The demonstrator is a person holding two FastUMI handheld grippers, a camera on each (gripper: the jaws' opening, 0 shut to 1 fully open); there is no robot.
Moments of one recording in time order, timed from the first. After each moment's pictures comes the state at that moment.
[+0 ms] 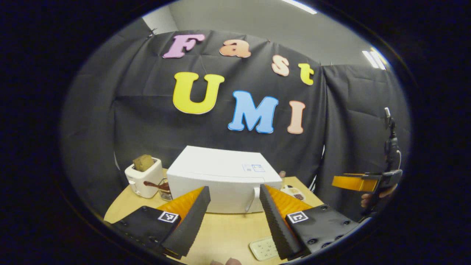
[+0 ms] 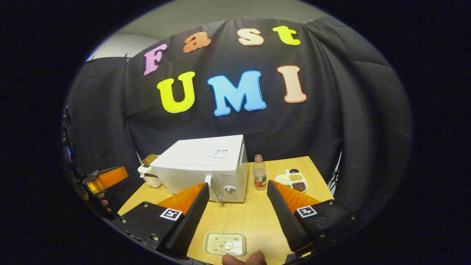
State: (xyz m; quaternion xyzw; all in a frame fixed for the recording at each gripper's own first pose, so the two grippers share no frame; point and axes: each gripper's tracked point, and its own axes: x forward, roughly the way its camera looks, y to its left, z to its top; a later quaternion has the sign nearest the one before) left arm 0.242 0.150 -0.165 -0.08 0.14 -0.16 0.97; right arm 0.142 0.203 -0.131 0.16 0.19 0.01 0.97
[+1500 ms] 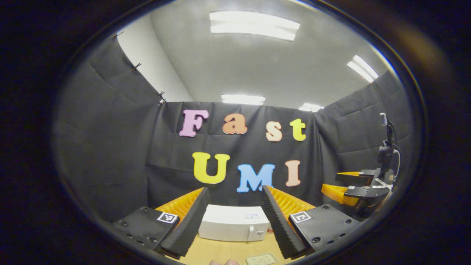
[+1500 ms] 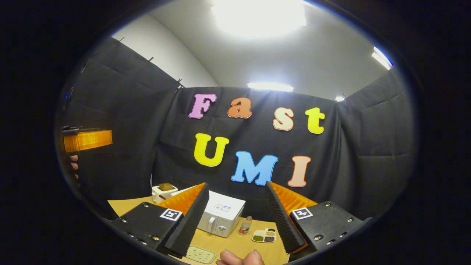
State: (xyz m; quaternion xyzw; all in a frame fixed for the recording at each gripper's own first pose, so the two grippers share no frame) left arm 0.034 0.157 0.105 0.01 -0.07 -0.07 0.99; right arm 0.014 0.177 0.100 0.00 -0.04 0.05 1.00
